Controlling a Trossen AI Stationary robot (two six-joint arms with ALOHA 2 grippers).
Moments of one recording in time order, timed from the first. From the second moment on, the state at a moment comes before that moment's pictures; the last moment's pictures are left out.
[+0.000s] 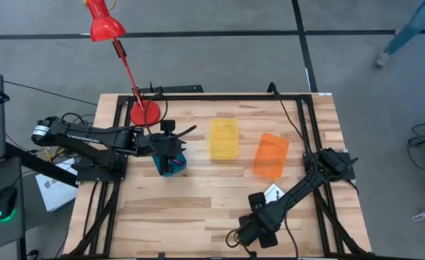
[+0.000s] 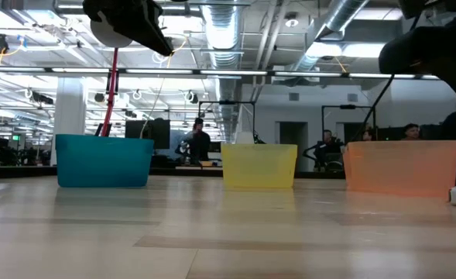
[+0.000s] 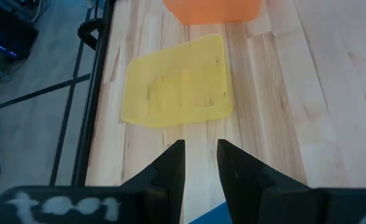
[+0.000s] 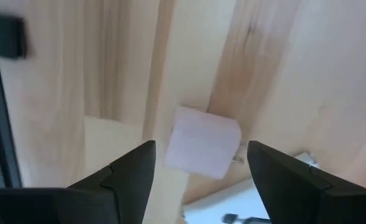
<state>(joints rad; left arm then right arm) -0.12 1.18 1.01 -0.59 -0.39 0.22 0.68 2.04 1.55 -1.16 -0.06 0.45</state>
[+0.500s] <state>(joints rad) -0.12 1.18 1.01 -0.59 -0.39 0.22 0.66 2.04 1.55 -1.18 -0.08 0.65</state>
